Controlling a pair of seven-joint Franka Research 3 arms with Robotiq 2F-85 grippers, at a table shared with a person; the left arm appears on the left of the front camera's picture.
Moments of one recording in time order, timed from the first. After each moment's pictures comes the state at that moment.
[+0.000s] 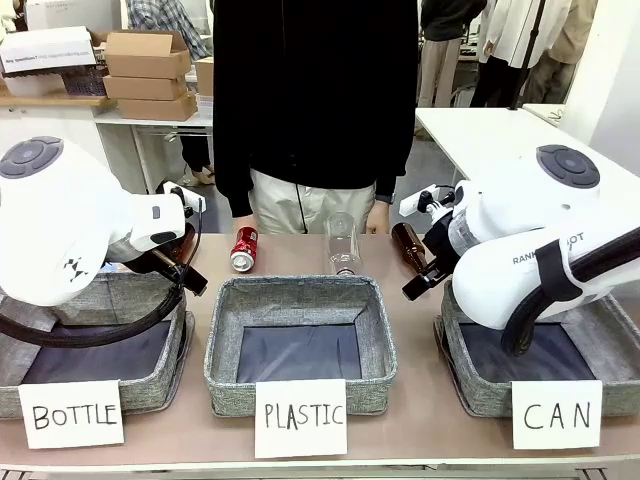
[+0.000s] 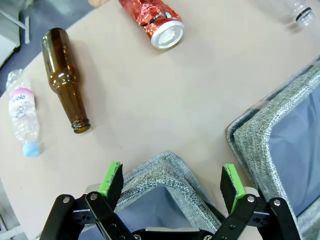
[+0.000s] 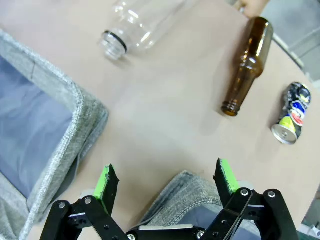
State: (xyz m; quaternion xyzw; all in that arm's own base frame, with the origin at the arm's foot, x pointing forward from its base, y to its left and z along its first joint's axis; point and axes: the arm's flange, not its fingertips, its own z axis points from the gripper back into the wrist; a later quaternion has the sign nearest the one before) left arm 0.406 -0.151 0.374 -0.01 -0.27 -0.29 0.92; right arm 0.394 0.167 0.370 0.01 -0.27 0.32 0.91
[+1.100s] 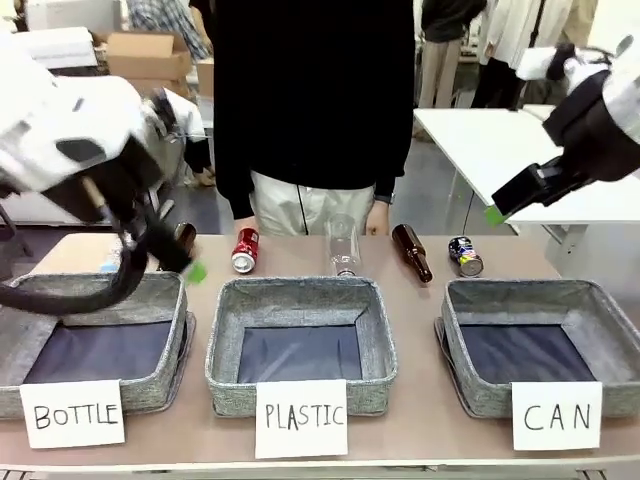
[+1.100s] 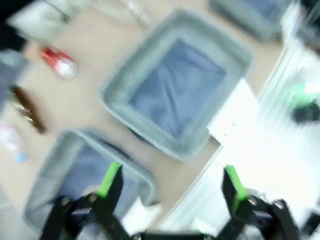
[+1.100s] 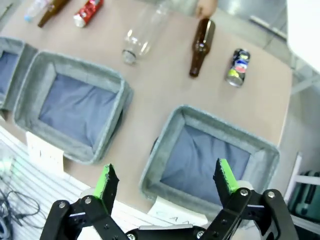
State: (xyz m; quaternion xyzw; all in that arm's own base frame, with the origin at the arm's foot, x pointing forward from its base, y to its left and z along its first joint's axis) left arm 0.240 -0.196 0.544 -0.10 -0.22 -0.46 0.85; right arm 0.270 0.112 0.582 0.05 -0.29 0.21 0.93
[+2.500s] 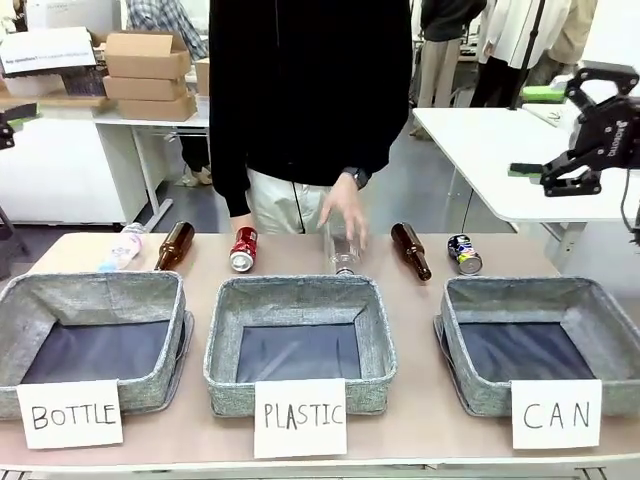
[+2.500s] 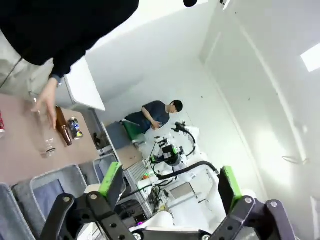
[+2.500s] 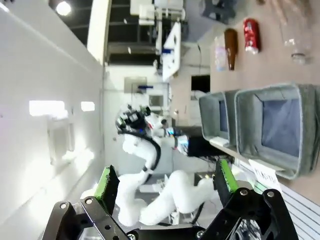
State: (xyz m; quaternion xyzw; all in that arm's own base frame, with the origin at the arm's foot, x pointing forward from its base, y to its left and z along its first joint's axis) left arm 0.328 0.061 0.555 -0.69 -0.36 -0.02 0.63; right arm 0.325 0.021 0.548 0.65 -0.12 -0.08 0.75
